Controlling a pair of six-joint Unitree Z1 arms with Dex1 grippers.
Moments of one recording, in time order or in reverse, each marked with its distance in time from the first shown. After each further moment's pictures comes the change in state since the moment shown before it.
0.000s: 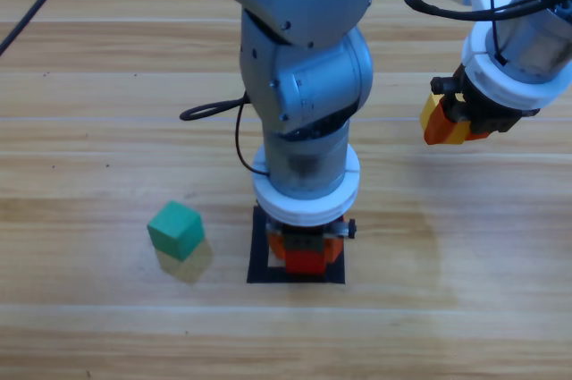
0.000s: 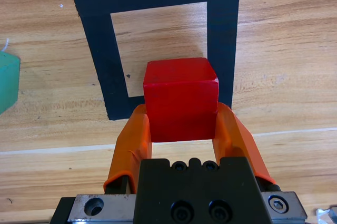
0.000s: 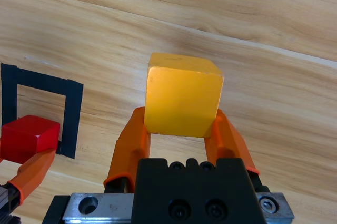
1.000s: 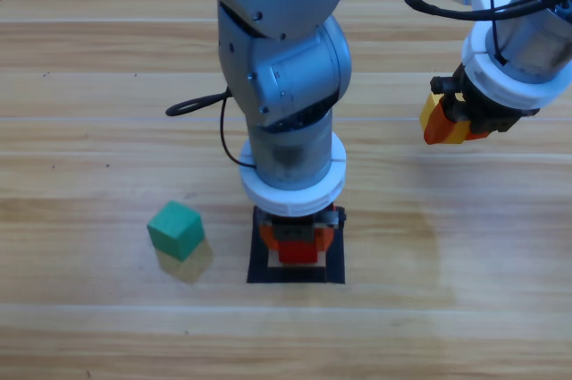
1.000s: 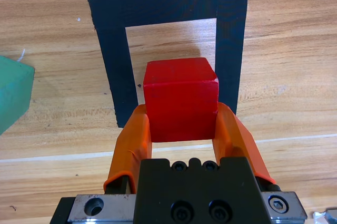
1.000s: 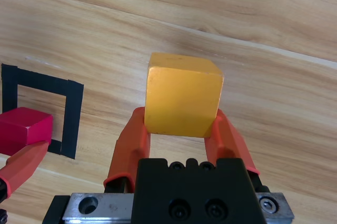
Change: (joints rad) arm 0 0.026 -0.038 0.064 -0.064 0.000 0.007; arm 1 0.000 0.000 0.000 -0.001 0.000 0.000
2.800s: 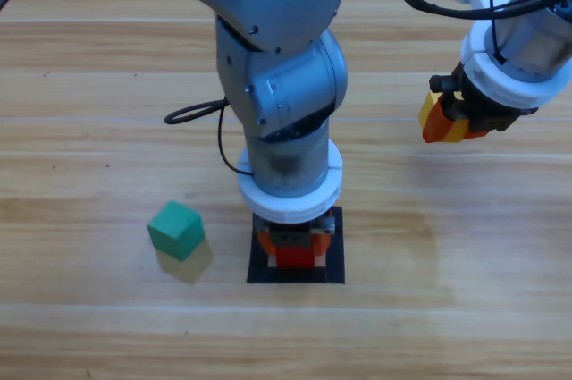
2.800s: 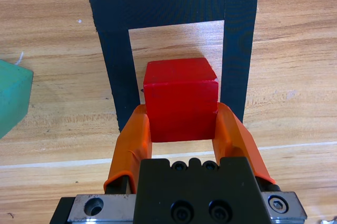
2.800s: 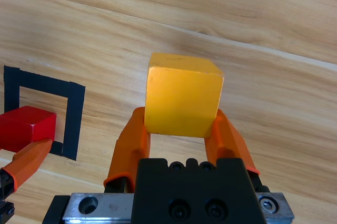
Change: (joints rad) arm 0 0.001 0.000 0.040 -0.039 0.007 -0.001; arm 1 0.000 0.000 0.000 -0.007 0.000 0.000
